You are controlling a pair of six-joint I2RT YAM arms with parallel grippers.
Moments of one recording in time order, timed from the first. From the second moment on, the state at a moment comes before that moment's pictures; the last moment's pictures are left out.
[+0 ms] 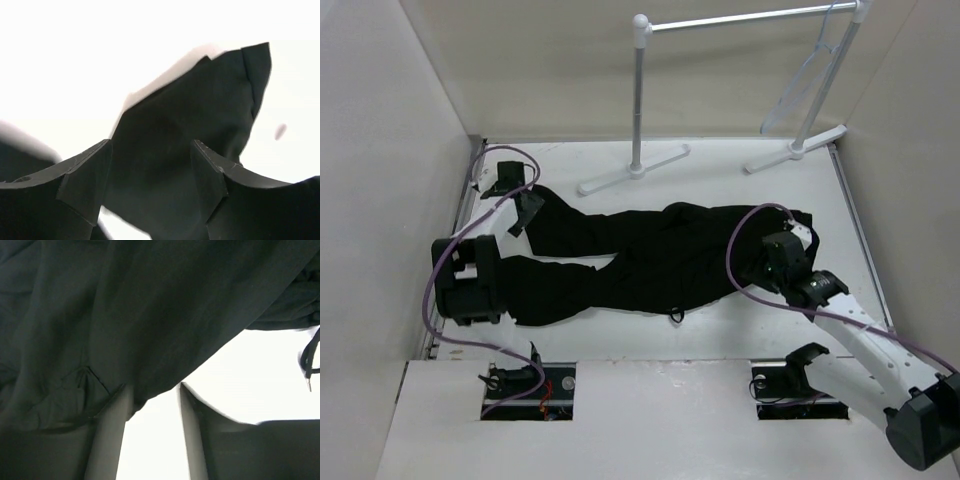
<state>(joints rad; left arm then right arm) 0.06 1.68 1.15 -0.43 -0.28 -0.85 0.43 0.89 0.61 -0.53 0.27 0.80</state>
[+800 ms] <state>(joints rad) 0.03 1.85 1.25 -0.38 -0.22 -0.81 -0.27 1.77 1.10 -0.23 0.13 0.71</state>
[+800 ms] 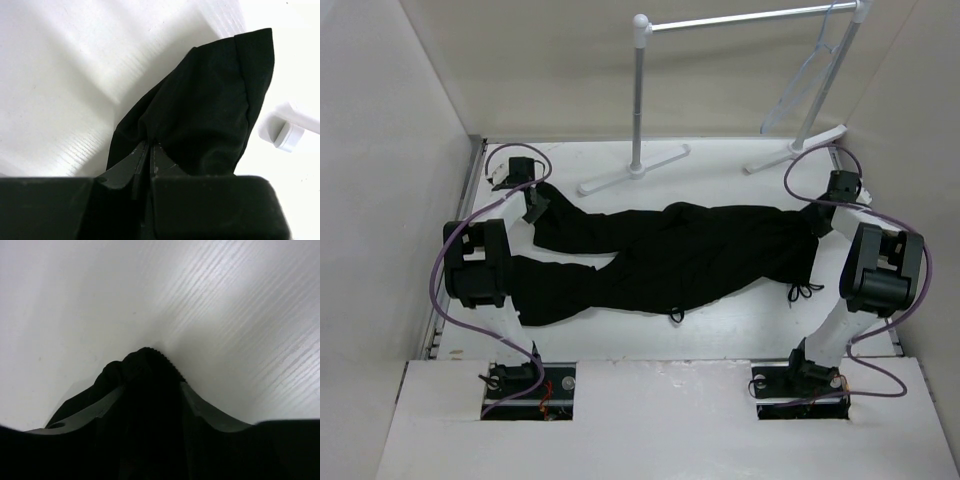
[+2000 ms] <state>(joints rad) 0.22 1.26 1.22 -0.63 -0.42 -0.88 -0.28 0.78 0.71 -0.29 0.20 0.81</state>
